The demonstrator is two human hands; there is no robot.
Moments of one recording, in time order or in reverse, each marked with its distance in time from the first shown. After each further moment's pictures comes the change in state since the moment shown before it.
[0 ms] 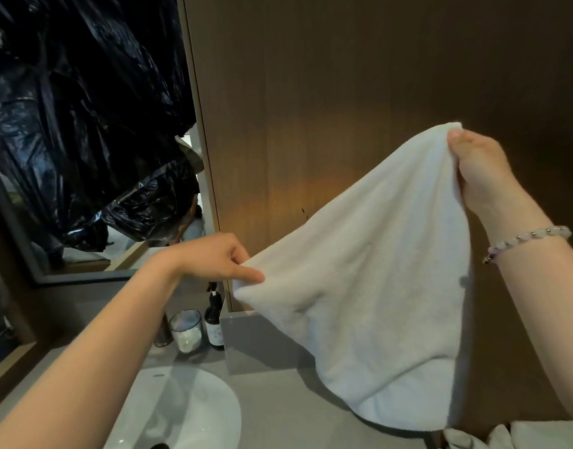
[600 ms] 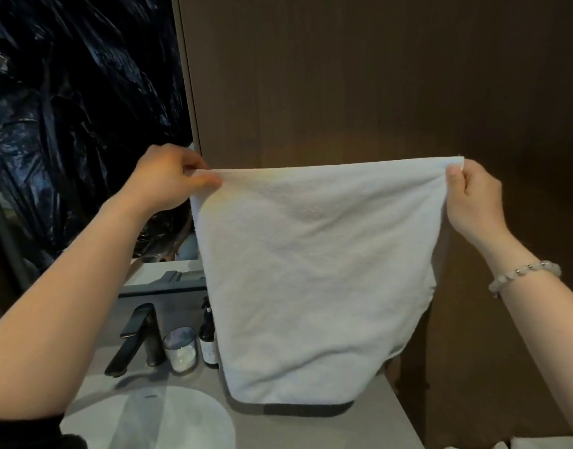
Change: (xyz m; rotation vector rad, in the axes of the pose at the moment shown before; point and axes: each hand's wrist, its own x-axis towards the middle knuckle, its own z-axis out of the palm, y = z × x) left_hand -0.006 0.012 -0.088 0.188 0.904 0.014; right_hand 0.002 0.028 -0.024 -0.589 0.199 -0.375
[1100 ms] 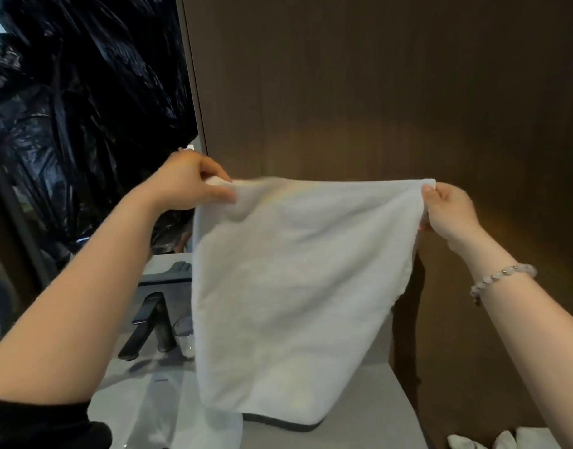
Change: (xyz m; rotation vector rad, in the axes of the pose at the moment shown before) left_hand -0.009 0.009 0.006 -0.051 -0.161 -0.056; right_hand -0.020 0.000 0.022 0.152 -0.285 0.303
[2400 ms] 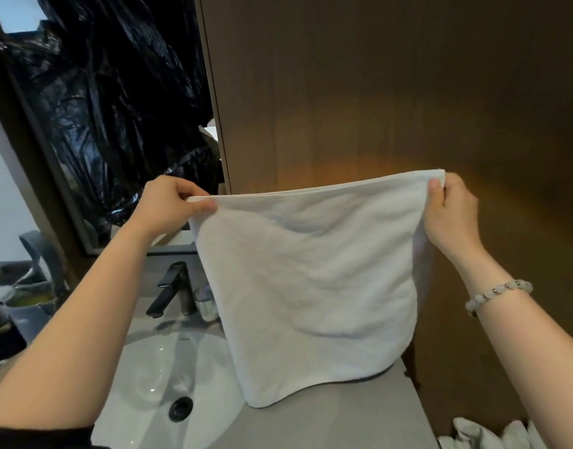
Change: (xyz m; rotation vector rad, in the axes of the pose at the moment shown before) left_hand -0.070 -0.019 0.018 -0.152 0.109 -0.257; right_hand -0.033 0.016 0.006 -0.075 0.136 -0.237
